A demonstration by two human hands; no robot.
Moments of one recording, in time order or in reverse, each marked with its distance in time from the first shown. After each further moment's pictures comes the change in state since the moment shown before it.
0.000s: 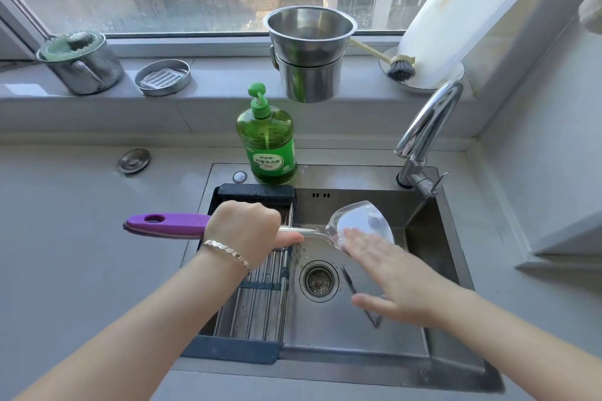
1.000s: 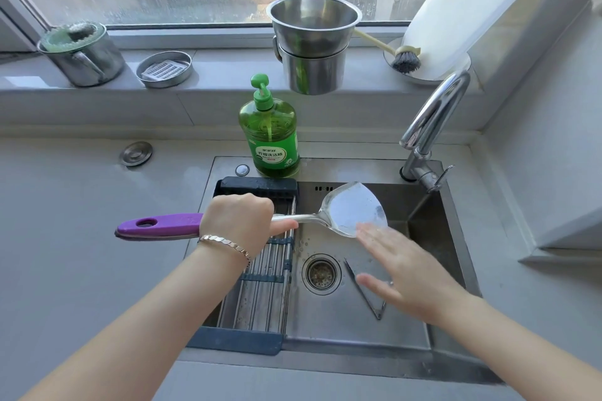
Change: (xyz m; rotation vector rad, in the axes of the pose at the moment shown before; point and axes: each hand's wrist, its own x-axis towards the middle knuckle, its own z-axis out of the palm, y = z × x) left_hand -0.002 -0.004 0.009 -0.006 -0.138 -0.137; right_hand -0.006 -0.005 0.009 -0.049 0.149 0.159
